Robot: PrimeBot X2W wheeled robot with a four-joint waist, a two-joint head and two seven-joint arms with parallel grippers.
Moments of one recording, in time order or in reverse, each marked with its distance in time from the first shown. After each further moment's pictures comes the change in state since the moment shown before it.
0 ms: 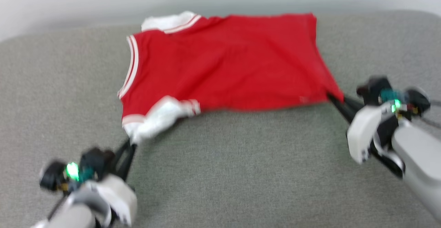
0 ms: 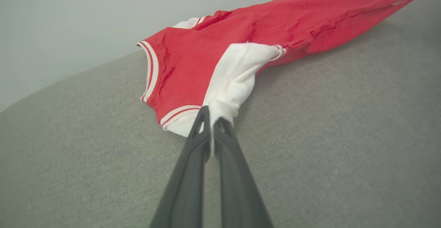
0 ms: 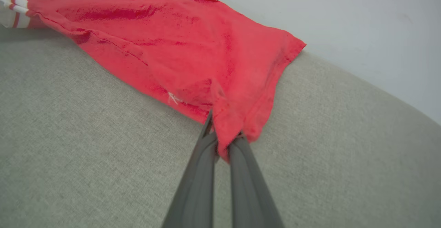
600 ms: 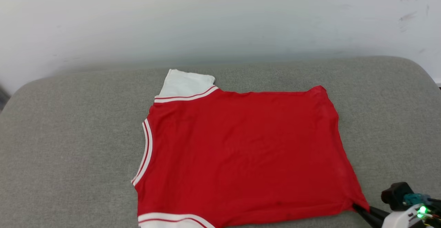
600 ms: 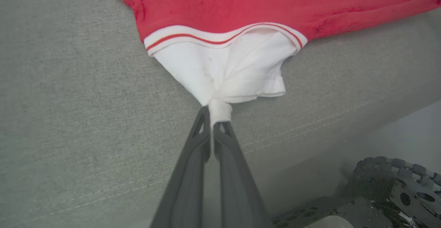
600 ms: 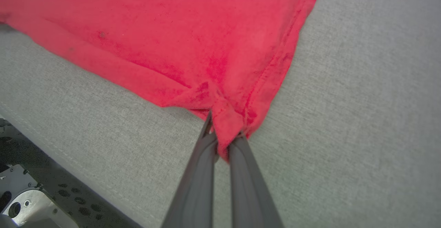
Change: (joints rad) left arm 0.523 0.017 -0.093 -0.195 -0.150 0.166 -0.010; right arm 0.535 -0.211 -0.052 -0.245 0.062 0.000 0.048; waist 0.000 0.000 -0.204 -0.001
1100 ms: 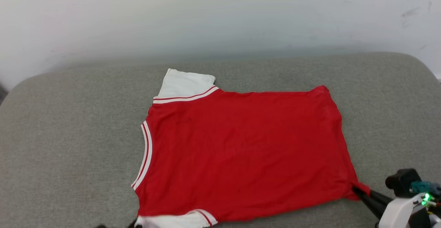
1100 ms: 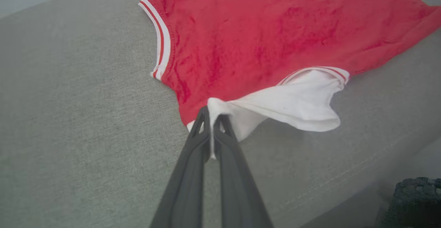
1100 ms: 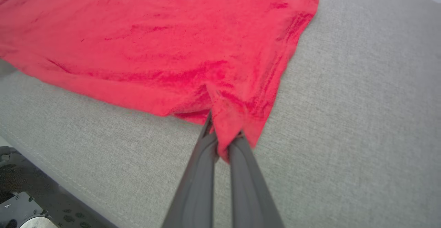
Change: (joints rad) left arm -0.081 0.026 0.030 0.040 0.058 -0.046 -0.015; right arm 0.139 0.021 -0.273 -0.179 -0.086 0.000 0.116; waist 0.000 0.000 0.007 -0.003
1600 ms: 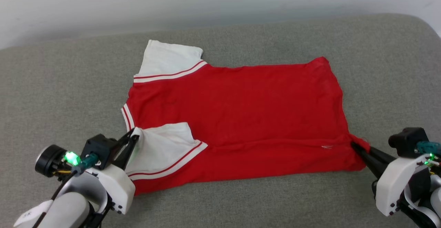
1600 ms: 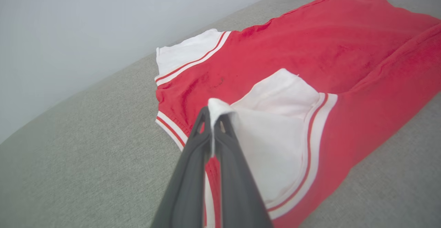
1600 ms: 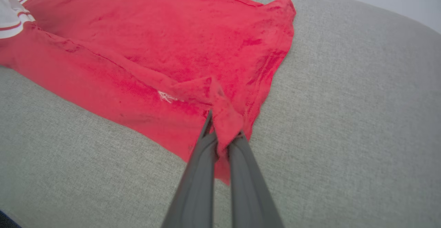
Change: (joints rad) left arm -0.421 0.015 0.035 0.065 0.121 -0.117 0.144; right arm -0.078 0.062 -0.174 -0.116 -0.079 0.000 0.108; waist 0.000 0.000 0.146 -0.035
